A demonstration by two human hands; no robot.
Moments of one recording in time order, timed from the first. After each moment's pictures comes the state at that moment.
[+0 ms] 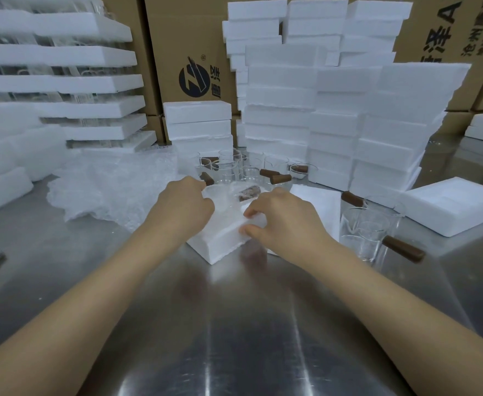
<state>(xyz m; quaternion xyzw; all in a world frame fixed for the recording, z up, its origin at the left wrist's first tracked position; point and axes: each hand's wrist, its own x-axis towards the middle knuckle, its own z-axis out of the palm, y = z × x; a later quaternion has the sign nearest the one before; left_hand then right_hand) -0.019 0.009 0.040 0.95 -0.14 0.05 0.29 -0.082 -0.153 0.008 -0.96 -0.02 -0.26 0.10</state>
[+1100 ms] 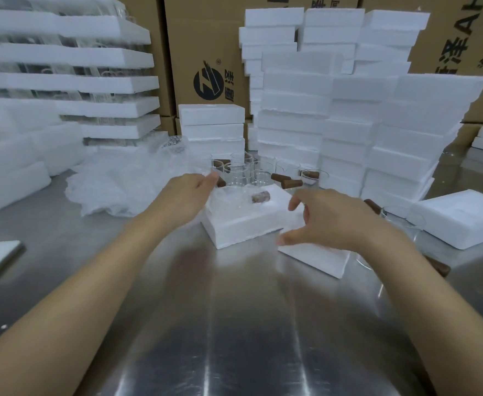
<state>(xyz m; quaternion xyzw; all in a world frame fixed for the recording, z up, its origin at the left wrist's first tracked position) 0.019 0.029 0.036 0.91 -0.23 0.07 0.33 -0.105 -0.185 0.045 -0.99 0.07 -0.08 0.05</state>
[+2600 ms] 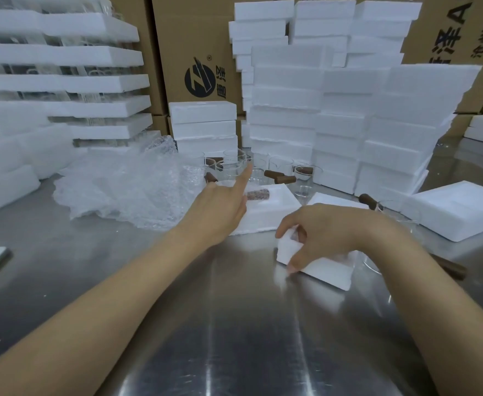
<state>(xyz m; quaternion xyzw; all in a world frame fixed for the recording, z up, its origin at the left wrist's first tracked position) 0.015 -0.023 0.001 0.86 -0.42 0.24 0.13 -0.110 -0.187 0.051 -0.99 0.01 0.12 0.10</state>
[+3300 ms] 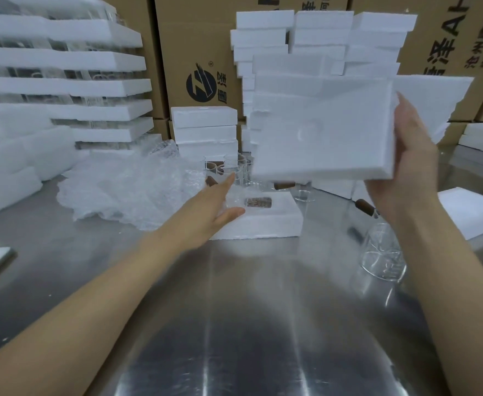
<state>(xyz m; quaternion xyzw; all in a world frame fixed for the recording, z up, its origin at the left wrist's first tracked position) 0.027 0.010 -0.003 0.88 -0.42 0.10 0.22 -0.120 -0.224 0.087 -0.50 -0.13 -0.36 0.78</state>
